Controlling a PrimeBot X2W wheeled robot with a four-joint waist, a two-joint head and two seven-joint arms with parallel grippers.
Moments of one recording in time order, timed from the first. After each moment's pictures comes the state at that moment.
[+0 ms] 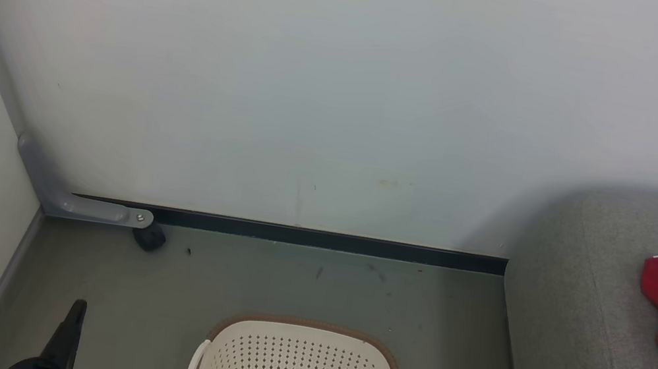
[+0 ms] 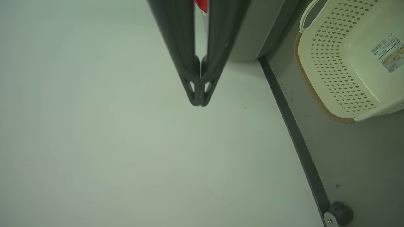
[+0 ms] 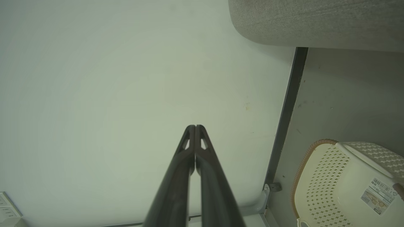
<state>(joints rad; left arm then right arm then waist) -0.08 0.04 0.09 0.29 -1.60 -0.12 0.11 -0.09 -0.04 -0.13 0.30 1.59 0.12 0.11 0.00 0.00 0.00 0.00</state>
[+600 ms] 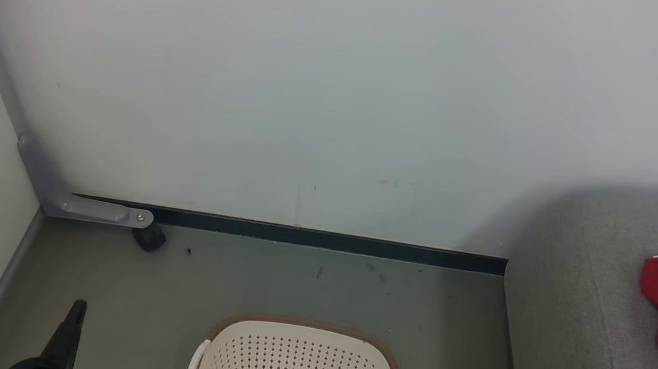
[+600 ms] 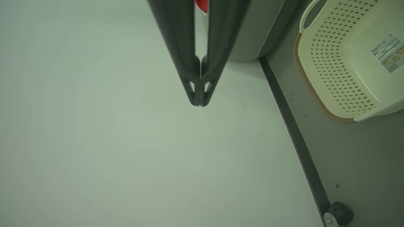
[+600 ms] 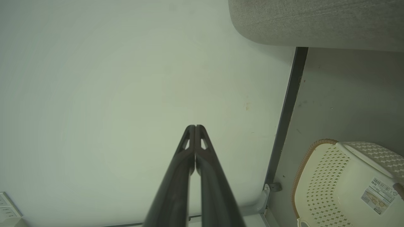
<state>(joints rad) -0.08 0.04 0.09 0.29 -1.60 -0.12 0.11 -0.09 -0.04 -0.13 0.30 1.60 0.12 0.11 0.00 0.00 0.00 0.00</state>
